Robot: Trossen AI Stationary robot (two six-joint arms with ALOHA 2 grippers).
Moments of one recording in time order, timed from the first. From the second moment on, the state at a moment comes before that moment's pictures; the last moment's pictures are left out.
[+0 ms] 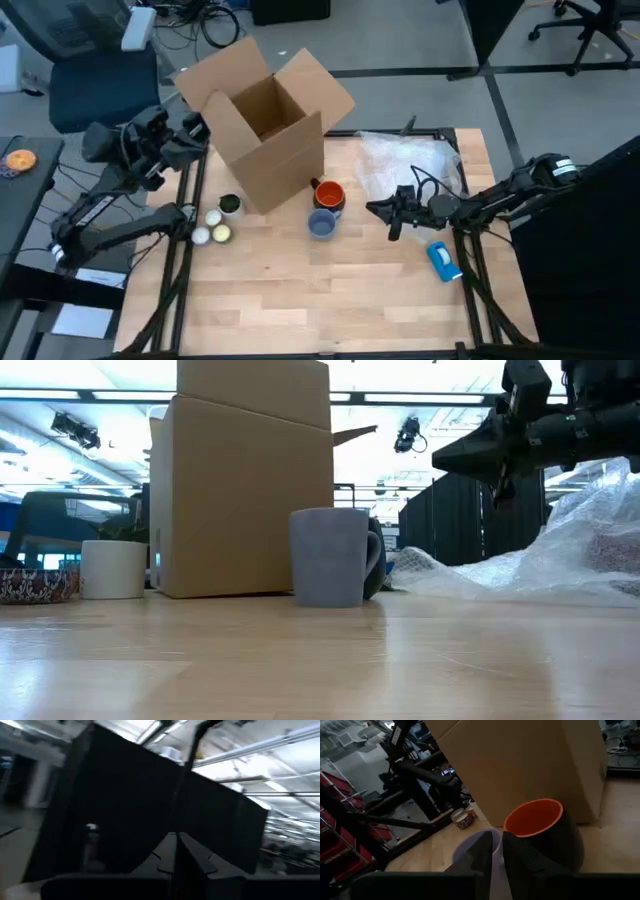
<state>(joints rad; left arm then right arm) 0.66 0.67 0.91 0.45 0.91 -0.85 0.18 1.13 0.16 0.97 0.46 0.50</state>
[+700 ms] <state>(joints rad) 0.18 0.81 0.93 0.53 0.74 -0.69 0.18 1.13 0.16 0.97 0.45 0.50</state>
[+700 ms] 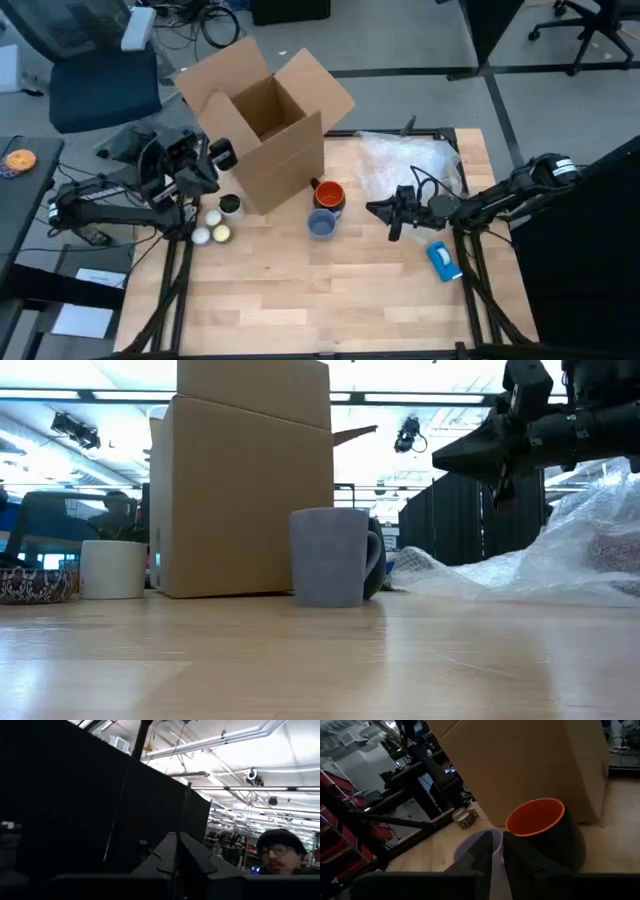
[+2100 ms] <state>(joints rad) -0.56 1.04 0.59 0.07 -0.38 -0.19 0.22 1.13 0.16 0.94 0.45 0.52</state>
